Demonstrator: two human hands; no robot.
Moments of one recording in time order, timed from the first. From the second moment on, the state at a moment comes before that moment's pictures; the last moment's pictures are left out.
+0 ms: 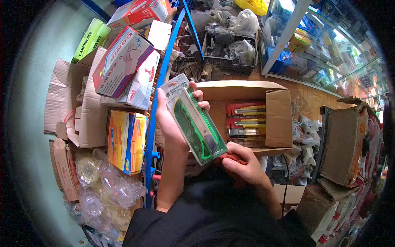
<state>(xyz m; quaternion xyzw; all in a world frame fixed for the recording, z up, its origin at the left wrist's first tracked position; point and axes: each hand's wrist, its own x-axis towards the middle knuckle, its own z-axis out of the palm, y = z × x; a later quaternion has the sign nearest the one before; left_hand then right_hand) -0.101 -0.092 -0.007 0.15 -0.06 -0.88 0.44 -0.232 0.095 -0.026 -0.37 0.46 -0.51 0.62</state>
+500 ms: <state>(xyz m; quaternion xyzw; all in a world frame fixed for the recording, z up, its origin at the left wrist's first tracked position) -0.088 -0.068 -0.017 0.37 -0.32 -0.70 0.52 -0.248 0.081 -0.005 -0.47 0.59 -0.61 0.25</state>
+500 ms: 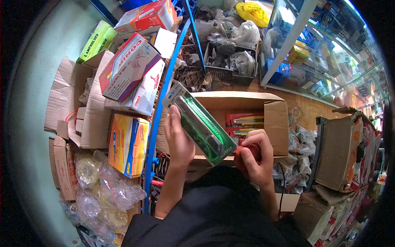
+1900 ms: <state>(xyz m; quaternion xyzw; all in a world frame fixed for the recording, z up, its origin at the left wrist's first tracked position) -0.099 -0.015 -0.023 0.37 -0.54 -0.68 0.34 -0.228 0.016 -0.016 -0.44 0.65 -0.60 0.16</state>
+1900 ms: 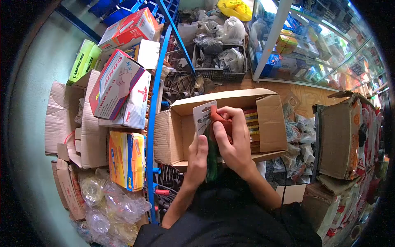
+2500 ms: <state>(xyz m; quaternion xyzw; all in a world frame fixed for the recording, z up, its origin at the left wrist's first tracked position) -0.097 -0.067 -0.007 0.28 -0.19 -0.83 0.45 -0.219 0.067 -0.014 -0.53 0.60 -0.56 0.24</state>
